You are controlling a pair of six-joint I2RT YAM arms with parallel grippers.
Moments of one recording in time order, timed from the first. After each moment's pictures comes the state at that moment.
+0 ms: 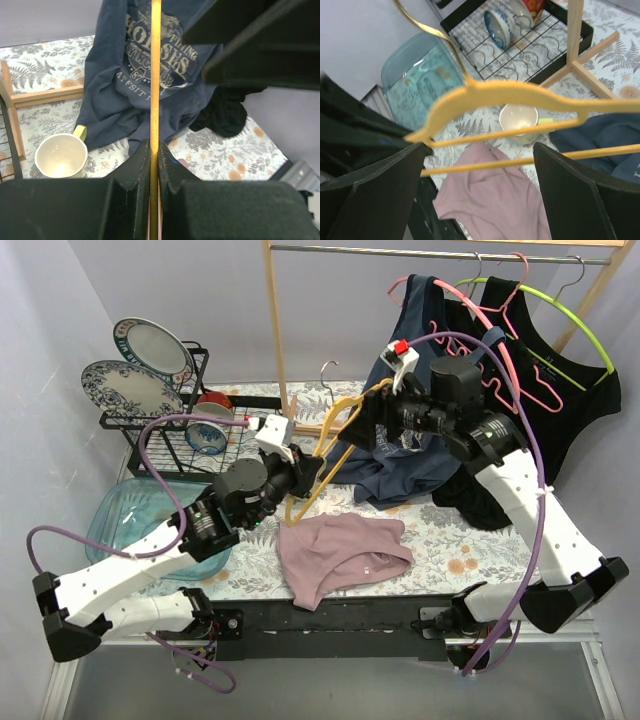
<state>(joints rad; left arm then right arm) -1.02 0.99 1.05 -0.14 -0.37 -0.35 0.52 1.30 1.56 -0.61 -0.59 0.18</state>
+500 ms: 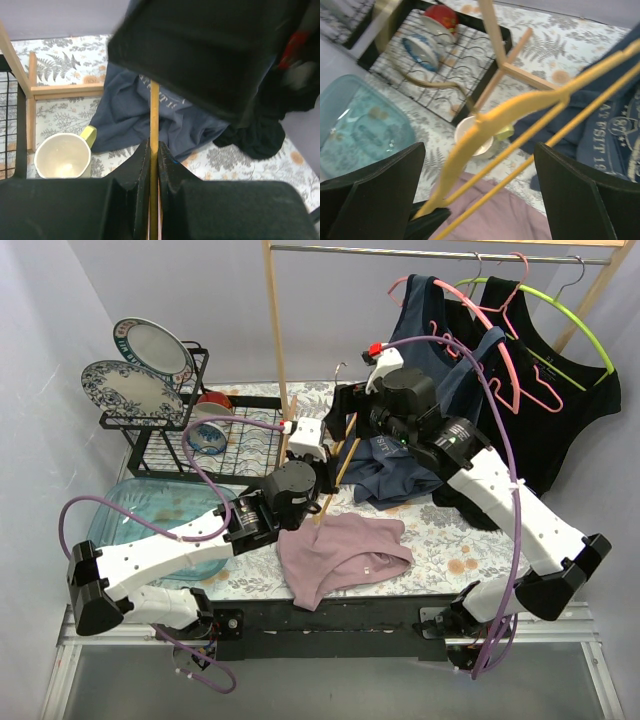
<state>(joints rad) -1.12 1.23 1.10 -0.04 -0.68 -0.37 0.76 1.40 1.63 -0.58 0.07 0.34</state>
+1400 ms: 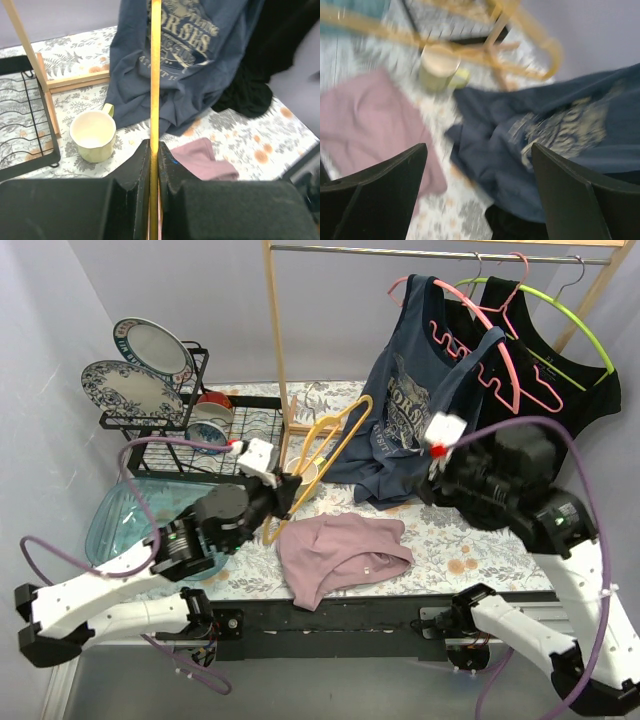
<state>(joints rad) -1.13 0.89 0.98 -0.24 -0.57 -0.29 0.49 0.91 1.36 -0.72 -0.39 -0.45</state>
